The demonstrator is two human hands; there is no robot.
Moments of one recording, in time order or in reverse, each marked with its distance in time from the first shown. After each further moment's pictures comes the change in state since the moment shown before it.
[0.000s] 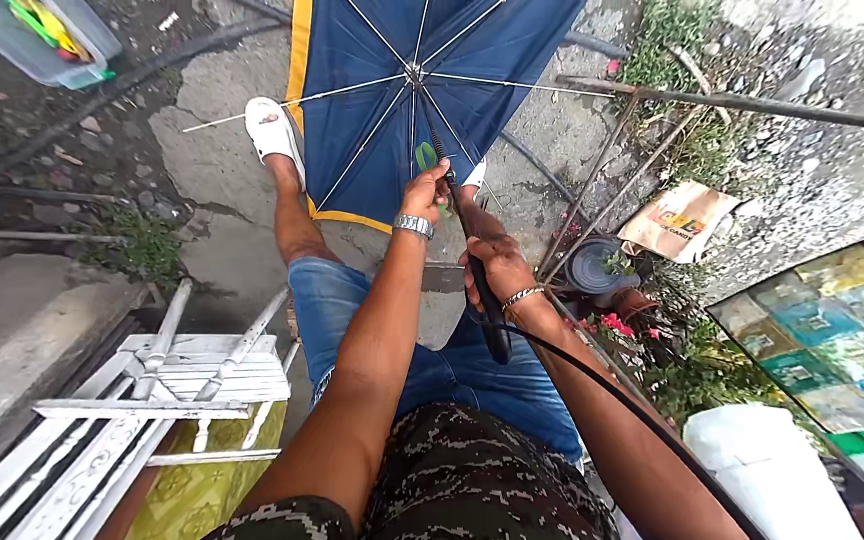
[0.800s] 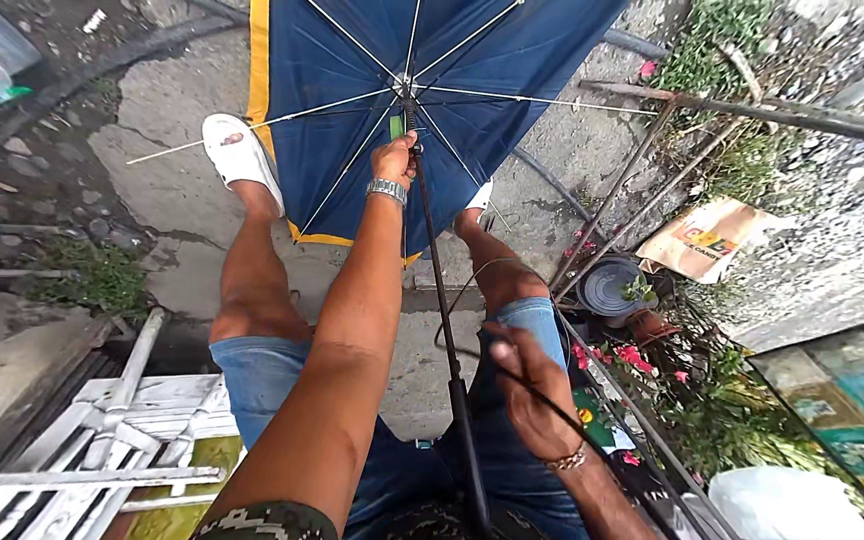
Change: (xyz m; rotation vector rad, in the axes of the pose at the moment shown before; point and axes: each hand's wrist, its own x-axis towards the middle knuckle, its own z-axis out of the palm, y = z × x) left_hand 0.192 0.056 0.001 0.259 0.268 0.058; right_hand 0.039 0.044 -0.036 -0.542 0.221 -0.608
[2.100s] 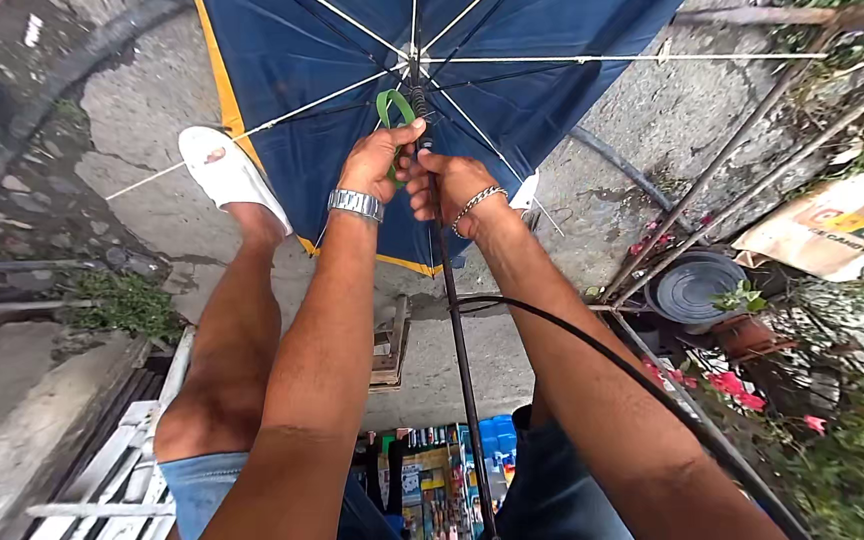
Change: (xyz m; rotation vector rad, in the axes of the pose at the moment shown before) left_hand 0.077 0.003 -0.031 0.131 -0.244 -0.021; right_hand 0.347 0.031 0.130 0.913 -0.376 0.644
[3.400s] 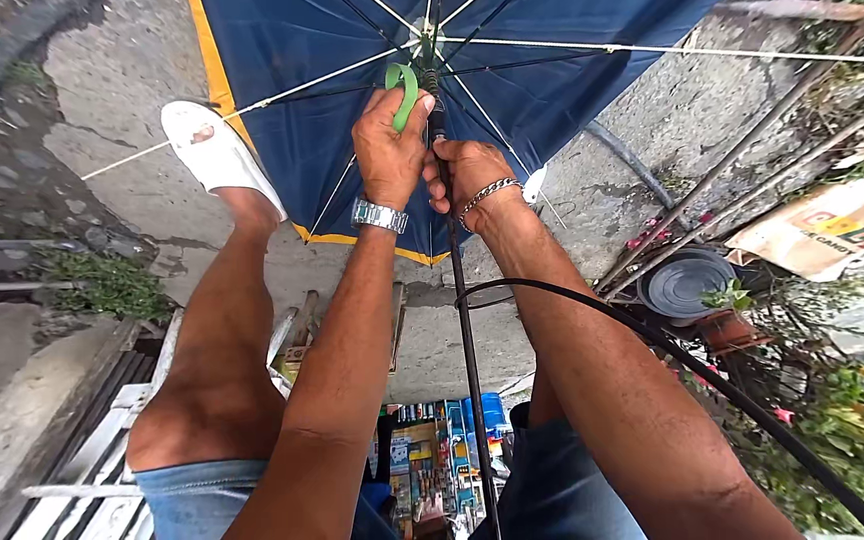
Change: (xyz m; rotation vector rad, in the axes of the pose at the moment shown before) left_hand 0.002 -0.016 0.006 0.600 0.347 0.880; right_hand 0.006 -0.015 0.012 0.046 0.149 0.028
